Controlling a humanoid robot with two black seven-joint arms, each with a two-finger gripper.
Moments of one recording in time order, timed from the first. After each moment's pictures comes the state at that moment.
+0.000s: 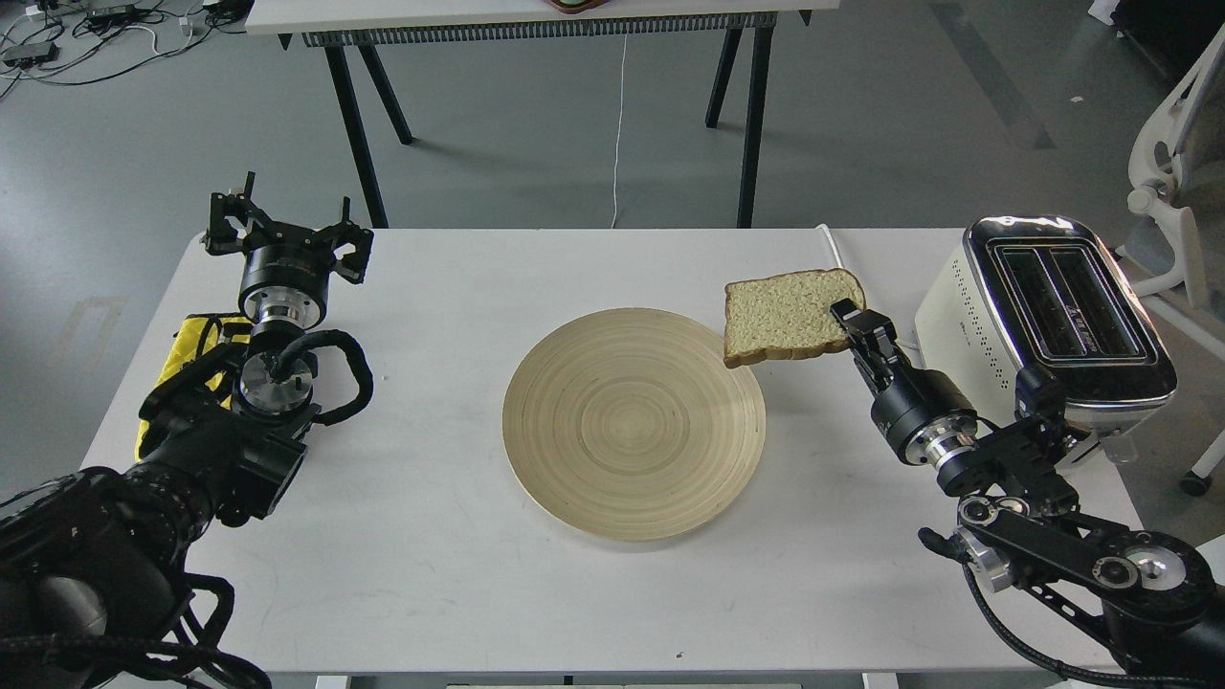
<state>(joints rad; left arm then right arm) -0.82 0.07 -0.58 -0.23 -0.67 -0.49 -0.41 0.47 -0.54 0.47 1.34 -0.80 -0.49 0.27</state>
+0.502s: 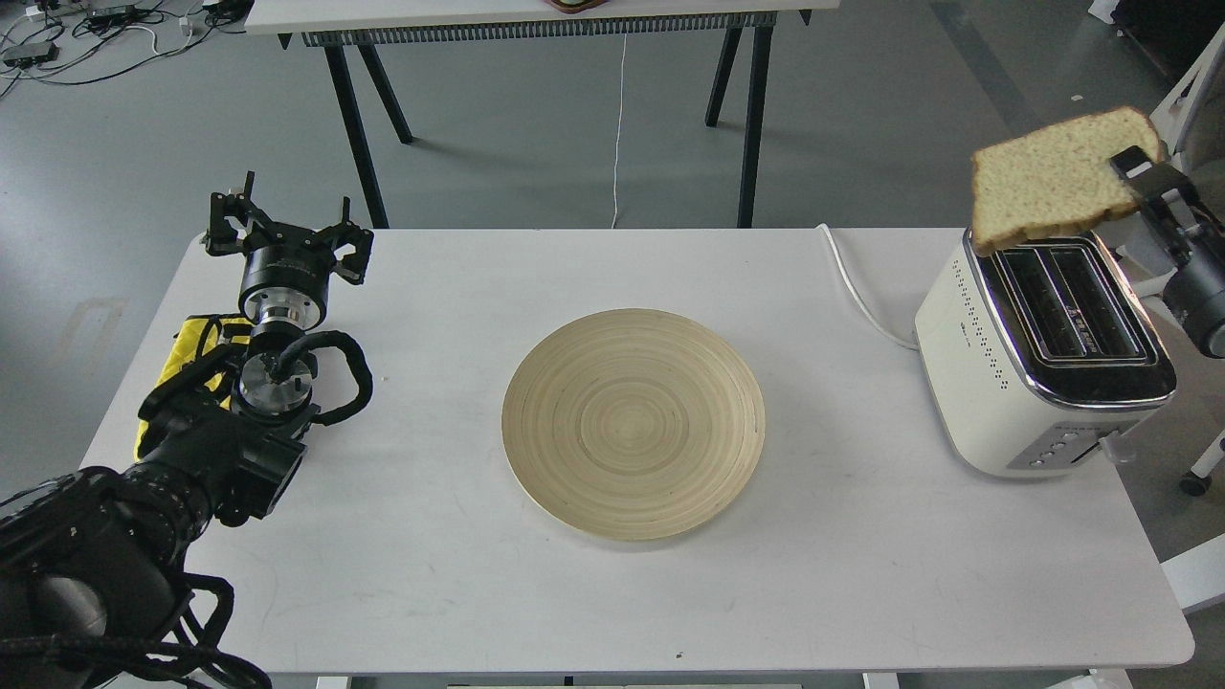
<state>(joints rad) -0.82 0.07 -0.58 -0.23 -0.67 -0.49 -0.41 0.56 -1.18 0.49 1.48 -0.84 -0.49 0.25</state>
